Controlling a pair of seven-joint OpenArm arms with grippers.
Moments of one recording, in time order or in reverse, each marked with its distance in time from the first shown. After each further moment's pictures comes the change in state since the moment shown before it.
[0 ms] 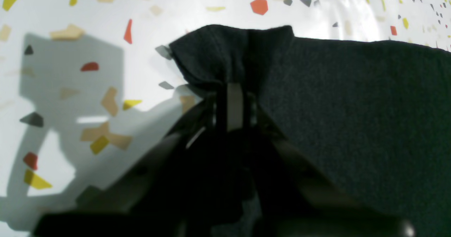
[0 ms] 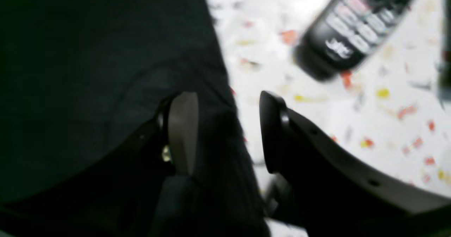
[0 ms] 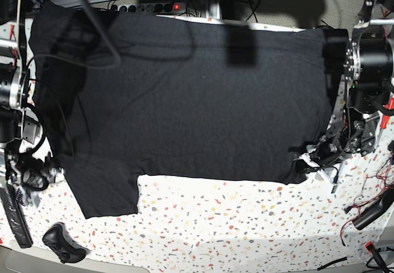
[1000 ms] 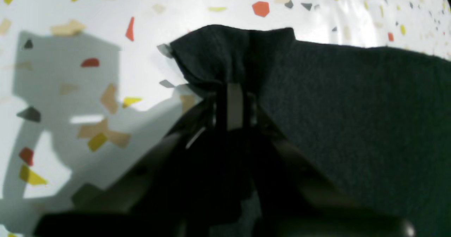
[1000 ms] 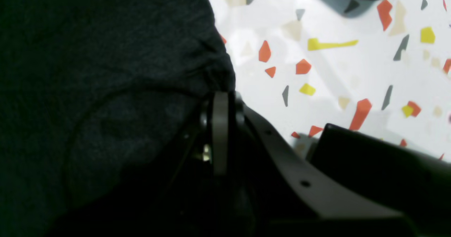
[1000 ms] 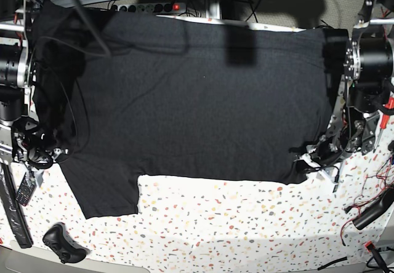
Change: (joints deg) left arm 0.3 0.0 0.0 0.6 -3.1 0.0 0.4; right arm -7.2 0.0 0.0 3.5 3.3 0.5 3.0
